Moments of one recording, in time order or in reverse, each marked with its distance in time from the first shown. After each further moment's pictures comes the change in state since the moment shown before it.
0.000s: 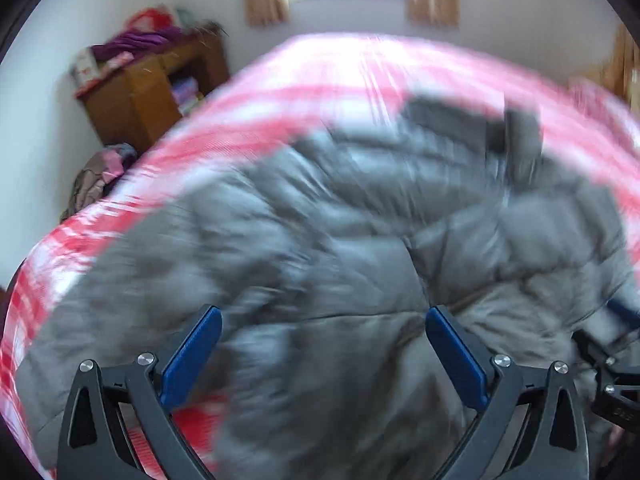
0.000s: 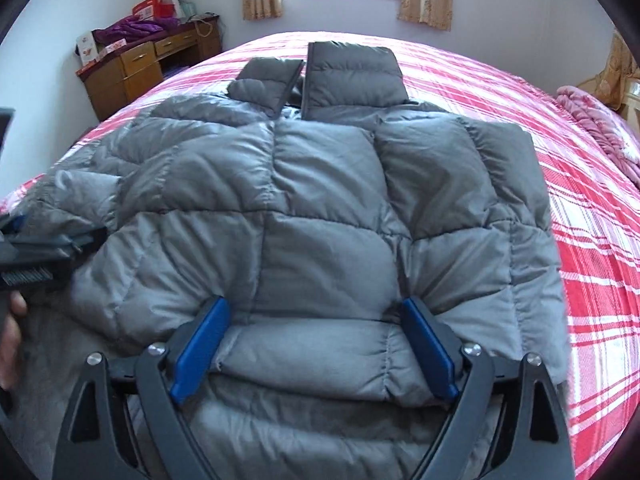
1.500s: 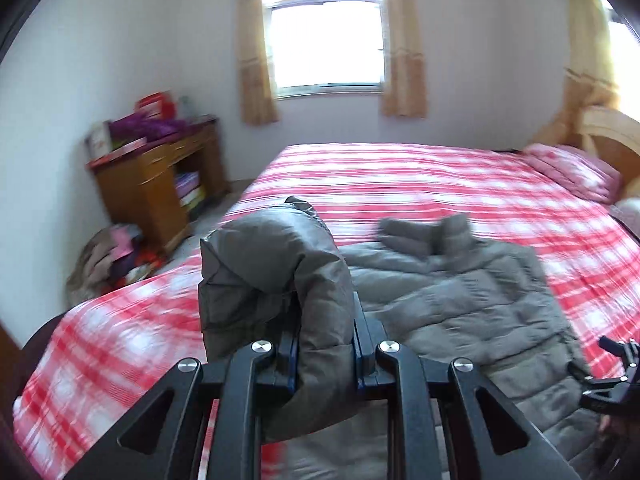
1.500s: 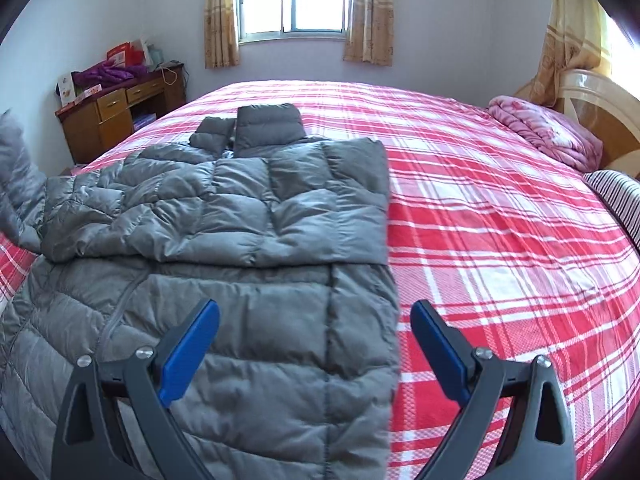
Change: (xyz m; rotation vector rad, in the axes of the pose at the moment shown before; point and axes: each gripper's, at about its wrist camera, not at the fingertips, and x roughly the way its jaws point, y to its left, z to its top) left arm -0.155 0.004 -0.008 0.091 -0.313 -0.076; right arm -0.112 -0.050 -0.077 0.083 -0.177 -0.143
